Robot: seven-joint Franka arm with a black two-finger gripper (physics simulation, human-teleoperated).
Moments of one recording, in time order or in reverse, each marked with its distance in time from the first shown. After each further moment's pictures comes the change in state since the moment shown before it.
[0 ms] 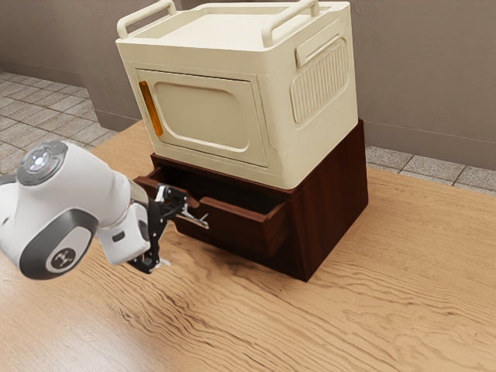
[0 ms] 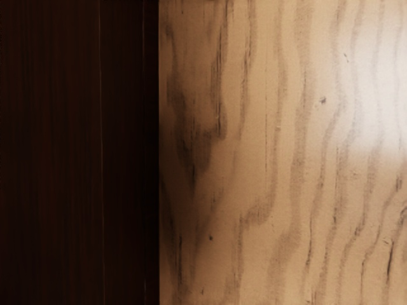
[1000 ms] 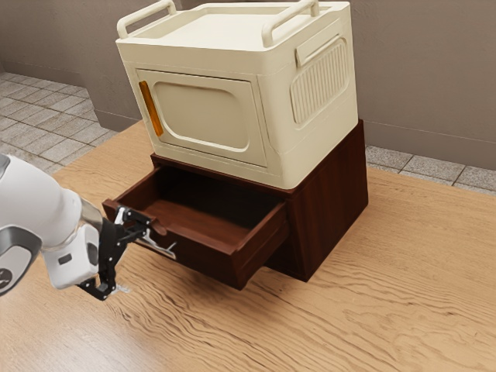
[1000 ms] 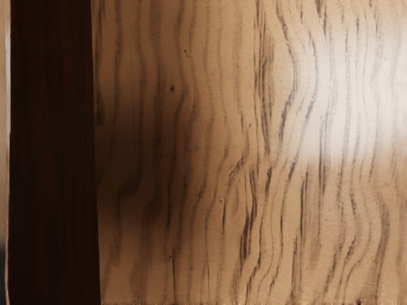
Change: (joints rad) arm -0.023 -0.284 0.046 -0.136 0.110 -0.206 0.003
